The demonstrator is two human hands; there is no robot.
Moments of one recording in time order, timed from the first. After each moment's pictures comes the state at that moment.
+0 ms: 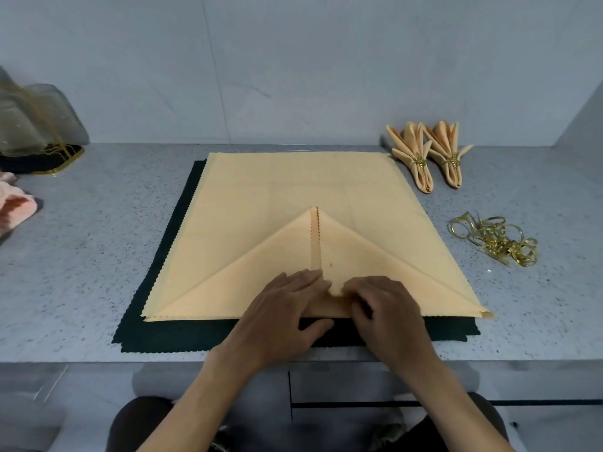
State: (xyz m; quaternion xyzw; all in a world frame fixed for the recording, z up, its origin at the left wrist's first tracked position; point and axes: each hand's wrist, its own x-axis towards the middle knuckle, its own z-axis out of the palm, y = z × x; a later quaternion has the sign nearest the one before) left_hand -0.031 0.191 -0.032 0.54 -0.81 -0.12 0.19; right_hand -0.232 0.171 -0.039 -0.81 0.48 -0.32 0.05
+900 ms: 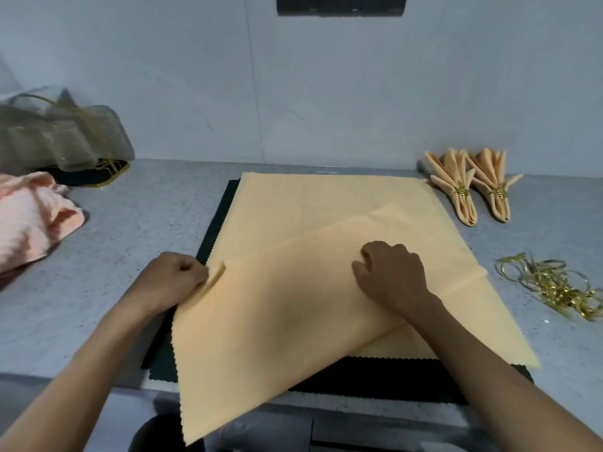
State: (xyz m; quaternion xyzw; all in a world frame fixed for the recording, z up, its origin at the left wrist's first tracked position) left_hand 0.148 0.159 0.016 0.80 -0.47 -0.26 0.26; right_hand -0.181 0.035 -0.015 -0.80 0.59 -0.08 0.03
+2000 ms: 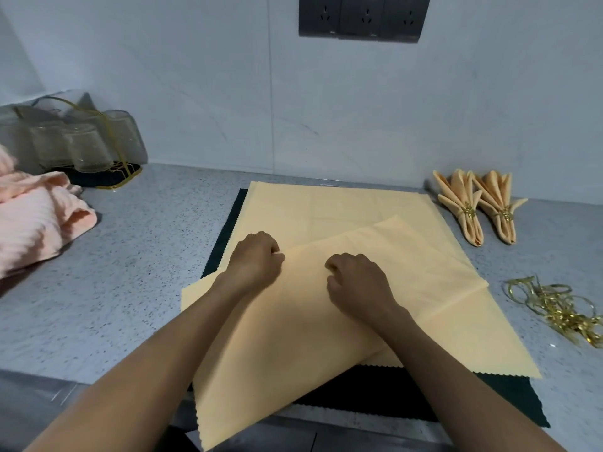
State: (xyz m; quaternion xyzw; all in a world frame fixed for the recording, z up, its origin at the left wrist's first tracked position) left_hand 0.085 0.068 0.001 0.77 -0.58 -0.16 0.22; right_hand -0.123 0.048 -0.012 -0.84 0.51 -0.13 0.08
